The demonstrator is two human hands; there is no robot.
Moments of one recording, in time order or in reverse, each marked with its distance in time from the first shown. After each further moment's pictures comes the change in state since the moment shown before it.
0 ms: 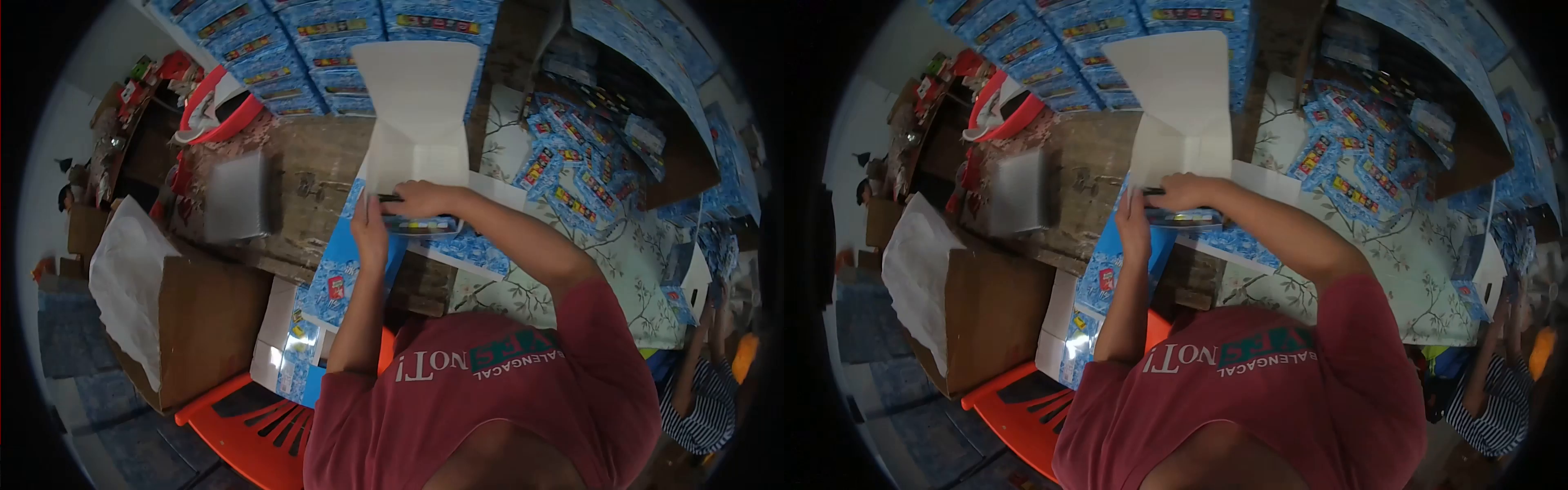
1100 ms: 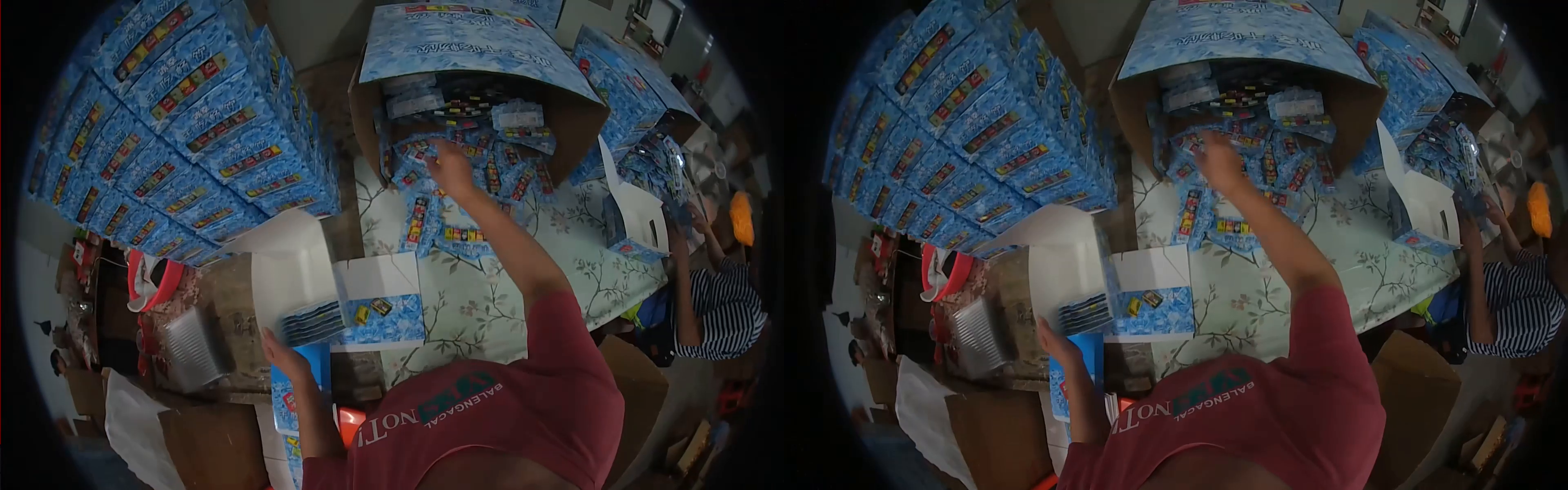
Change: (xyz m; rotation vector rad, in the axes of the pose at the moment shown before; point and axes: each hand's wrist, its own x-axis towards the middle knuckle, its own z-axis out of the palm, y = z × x) left_hand 0.007 -0.005 -0.004 -0.055 0.213 -0.024; right_hand -0.186 0.235 -0.097 -0.186 1.495 0.325
